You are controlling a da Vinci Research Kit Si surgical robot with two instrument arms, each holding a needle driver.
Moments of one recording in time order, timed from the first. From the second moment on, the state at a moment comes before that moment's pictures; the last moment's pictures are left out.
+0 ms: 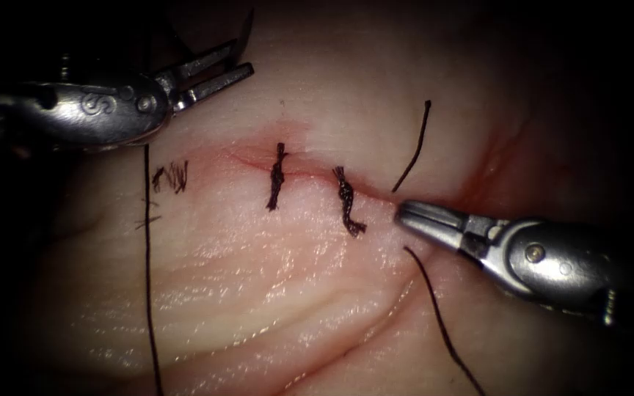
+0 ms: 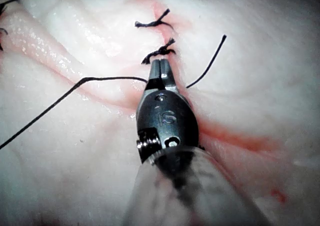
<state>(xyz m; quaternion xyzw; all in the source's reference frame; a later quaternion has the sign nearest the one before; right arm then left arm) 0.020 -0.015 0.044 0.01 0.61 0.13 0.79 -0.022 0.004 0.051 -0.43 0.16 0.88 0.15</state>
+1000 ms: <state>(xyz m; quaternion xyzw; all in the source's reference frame) 0.018 -0.014 0.044 0.03 0.62 0.20 0.75 -0.022 0.004 0.051 -0.43 0.16 0.88 0.16</state>
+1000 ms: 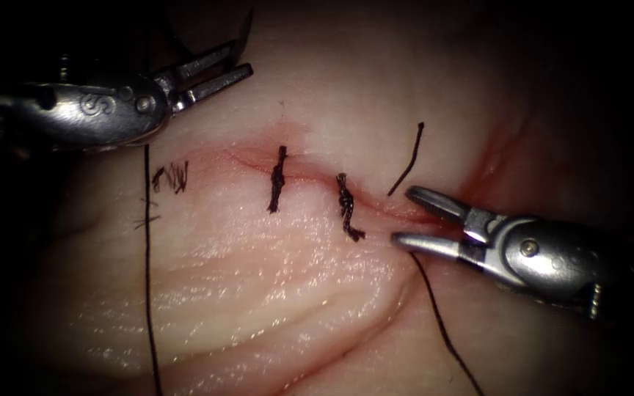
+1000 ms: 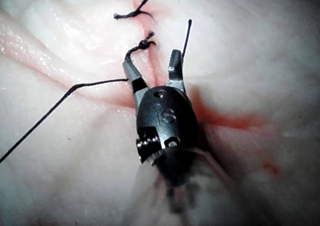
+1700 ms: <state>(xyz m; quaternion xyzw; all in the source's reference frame) 0.021 -0.010 0.047 0.14 0.56 0.37 0.73 -0.022 0.004 0.051 -0.42 0.15 0.88 0.15</state>
